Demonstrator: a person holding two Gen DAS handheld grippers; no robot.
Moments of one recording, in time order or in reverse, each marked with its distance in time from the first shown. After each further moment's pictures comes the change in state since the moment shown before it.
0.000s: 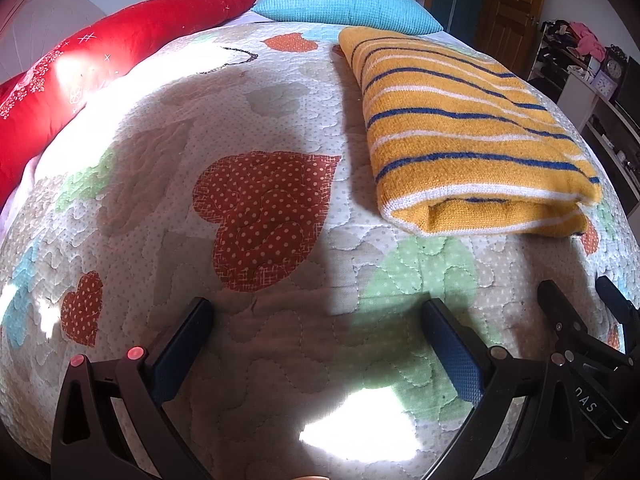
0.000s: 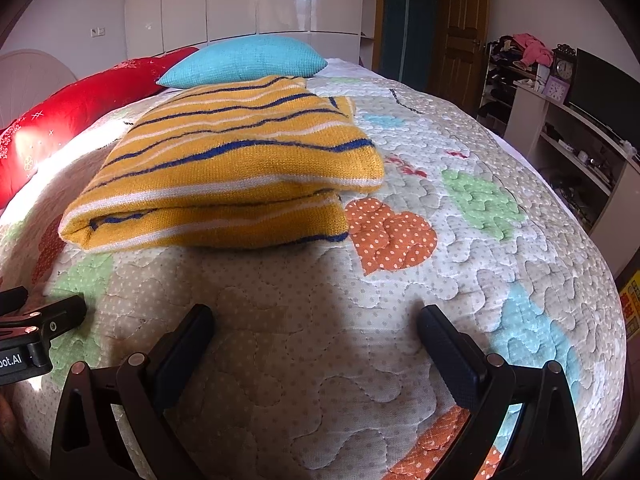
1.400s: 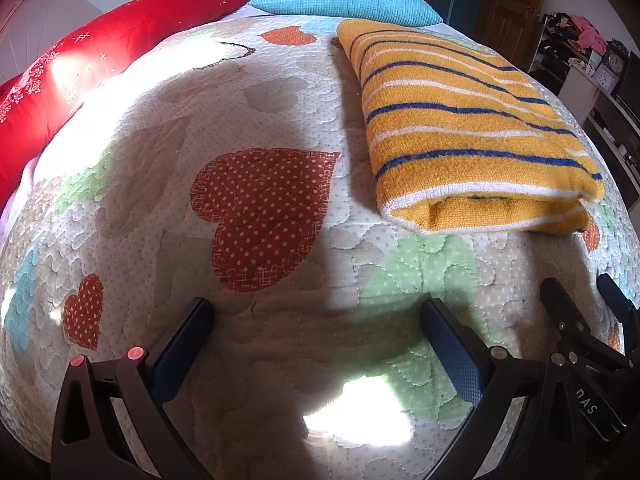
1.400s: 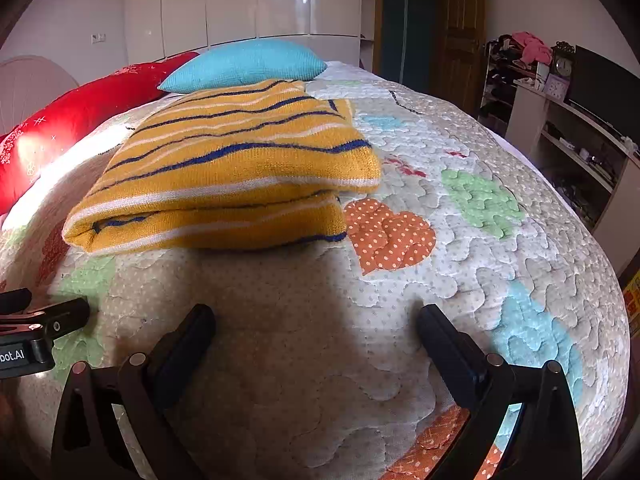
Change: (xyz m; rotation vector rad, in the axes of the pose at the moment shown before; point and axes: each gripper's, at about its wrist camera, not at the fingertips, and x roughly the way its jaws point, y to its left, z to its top) left arm 0.004 -0.002 0.005 0.007 0.031 0.005; right arm -0.001 -0.002 -0.001 0.017 -0.008 0.010
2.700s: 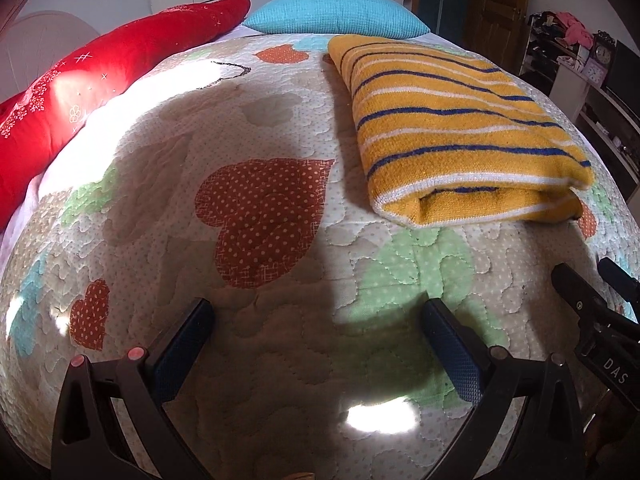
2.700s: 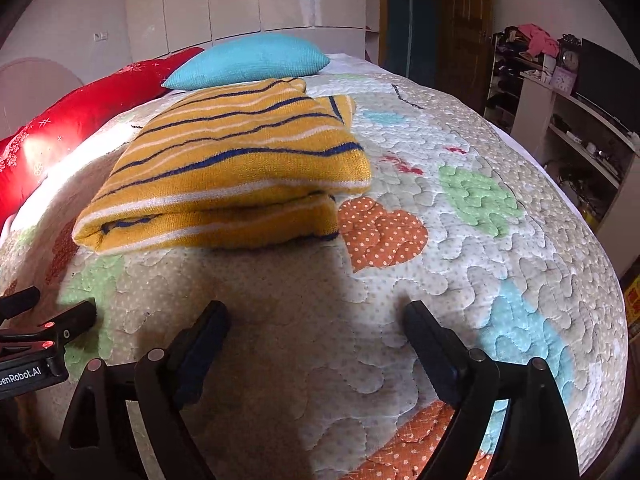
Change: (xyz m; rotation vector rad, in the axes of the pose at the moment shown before) left arm -0.008 -0.005 -0.011 0.041 -0.075 0.007; right arm -0.007 -0.008 0.005 0.005 0.032 0.034
